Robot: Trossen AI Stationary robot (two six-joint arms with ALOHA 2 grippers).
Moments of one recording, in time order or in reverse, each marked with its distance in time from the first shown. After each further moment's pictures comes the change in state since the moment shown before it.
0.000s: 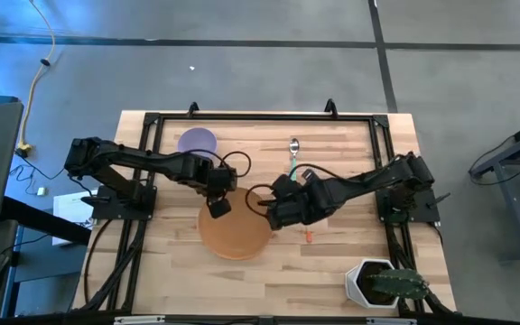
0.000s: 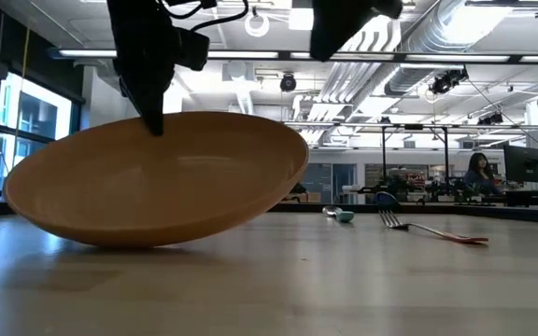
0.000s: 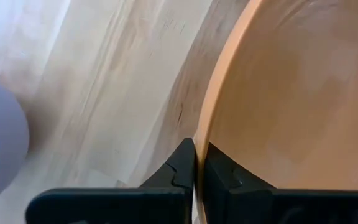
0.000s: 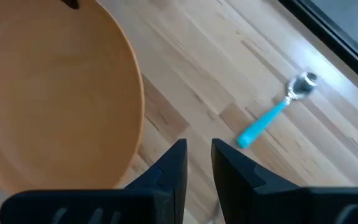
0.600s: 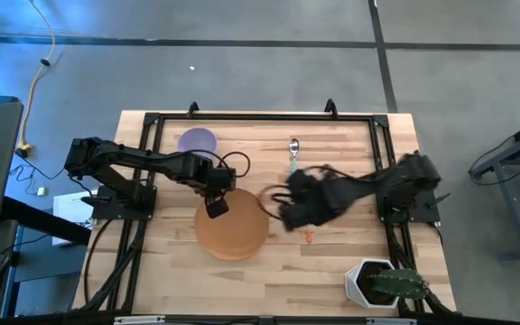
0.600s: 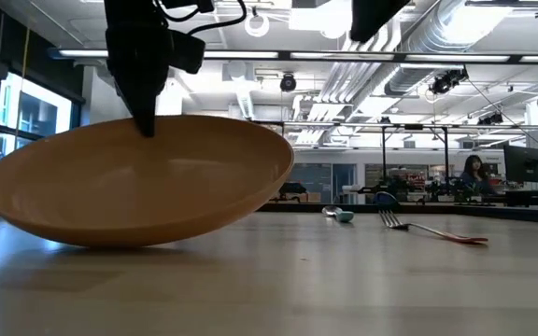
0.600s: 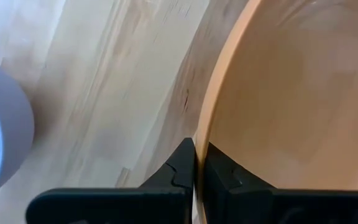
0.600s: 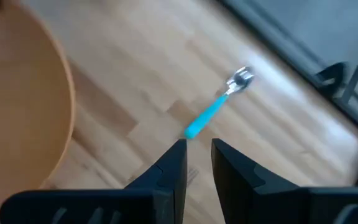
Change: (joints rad) left arm -0.001 0.000 0.001 -0.047 0.012 0.009; right arm 0.051 -0.070 -0.001 -0.253 0.127 0.189
